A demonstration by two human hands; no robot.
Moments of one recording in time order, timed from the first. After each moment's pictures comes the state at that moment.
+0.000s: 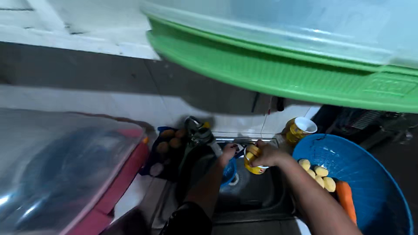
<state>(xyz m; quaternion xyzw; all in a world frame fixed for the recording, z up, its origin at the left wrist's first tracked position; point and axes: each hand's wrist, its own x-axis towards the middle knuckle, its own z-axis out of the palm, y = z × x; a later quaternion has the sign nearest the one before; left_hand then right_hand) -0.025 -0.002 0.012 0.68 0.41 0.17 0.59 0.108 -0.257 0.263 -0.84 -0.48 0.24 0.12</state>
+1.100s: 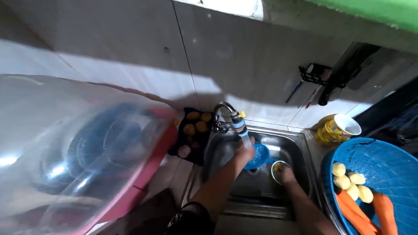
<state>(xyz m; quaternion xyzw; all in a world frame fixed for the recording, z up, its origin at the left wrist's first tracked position) -0.072 -0.039 0.016 0.85 0.43 0.15 0.26 0.163 -0.305 -0.117 -0.90 -0.40 0.15 0.12</state>
